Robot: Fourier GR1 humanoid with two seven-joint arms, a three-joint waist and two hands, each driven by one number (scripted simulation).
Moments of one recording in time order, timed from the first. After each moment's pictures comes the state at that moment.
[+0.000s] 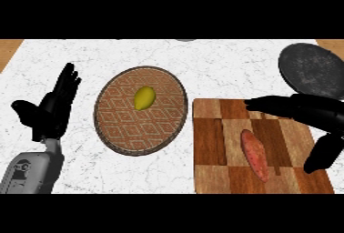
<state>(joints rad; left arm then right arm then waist) -0.25 0.24 0.04 -1.46 0.07 0.12 0.08 -0.40 -0.75 0.27 -1.54 0.34 0.74 -0.36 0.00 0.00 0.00</state>
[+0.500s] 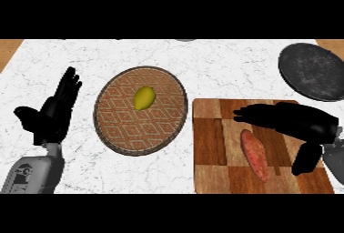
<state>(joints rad) -0.22 0.22 0.04 -1.46 0.05 0.10 0.06 -0.38 -0.70 0.35 -1.56 0.55 0.68 -0.37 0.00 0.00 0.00</state>
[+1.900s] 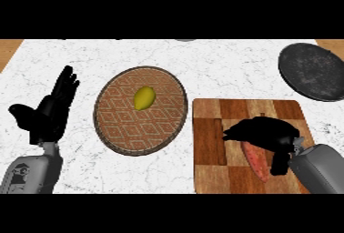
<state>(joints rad) -0.22 0.20 0.09 -1.48 0.02 0.06 0.09 -0.34 -0.54 0.44 -1.44 0.94 0.66 -0.41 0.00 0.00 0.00</state>
